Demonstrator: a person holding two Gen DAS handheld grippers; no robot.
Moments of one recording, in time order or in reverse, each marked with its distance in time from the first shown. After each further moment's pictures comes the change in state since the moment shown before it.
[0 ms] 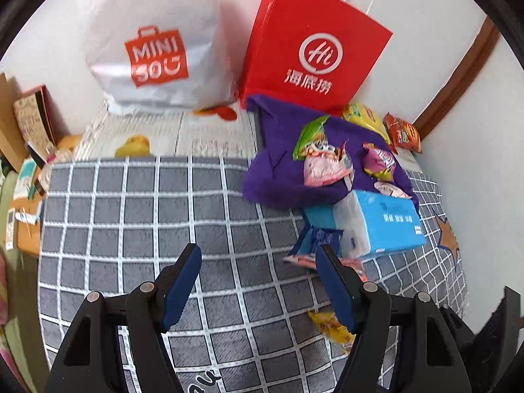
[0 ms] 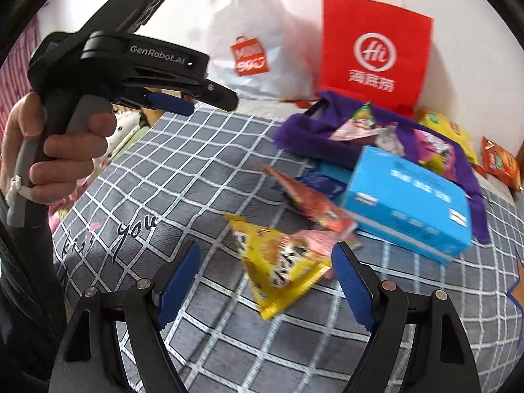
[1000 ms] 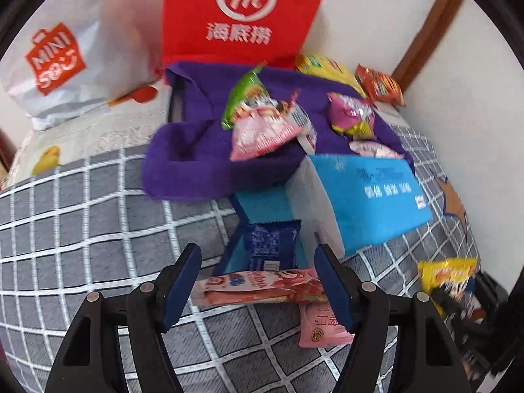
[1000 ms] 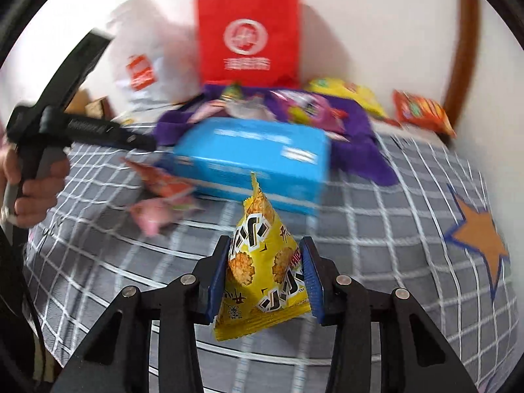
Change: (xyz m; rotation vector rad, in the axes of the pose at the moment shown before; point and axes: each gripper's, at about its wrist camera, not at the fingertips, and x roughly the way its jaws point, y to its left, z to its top) left arm 0.086 -0.080 -0.008 0.177 0.088 -0.047; right arm -0.044 -0.146 -0.065 0.262 -0.037 -0.213
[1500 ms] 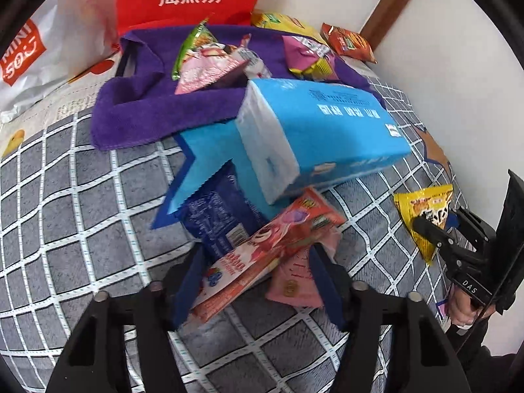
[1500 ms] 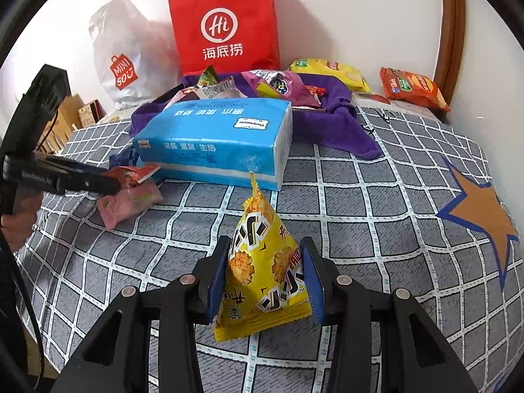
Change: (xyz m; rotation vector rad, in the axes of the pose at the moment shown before) left arm 0.014 -0.031 -0.036 0.097 0.107 -0.071; right arm 0.017 -0.028 -0.013 0.023 0.009 0.019
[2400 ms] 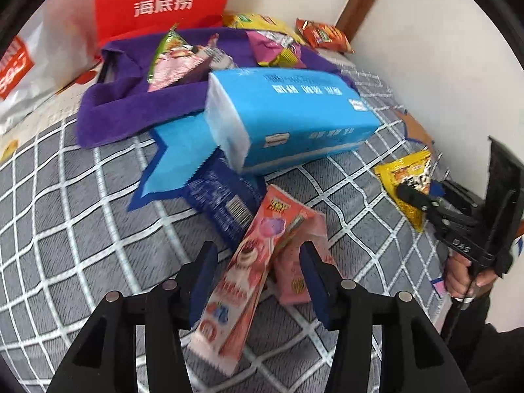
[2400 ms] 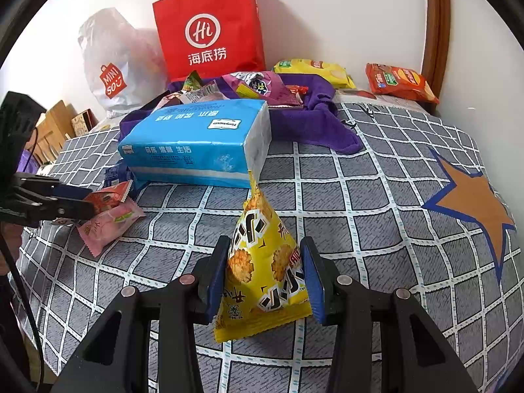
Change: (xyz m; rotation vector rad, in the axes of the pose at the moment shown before) left arm -0.007 -0.015 -0.019 0.085 -0.013 -0.010; right arm -0.003 -0.014 -0.006 0.031 -0.010 -0.026
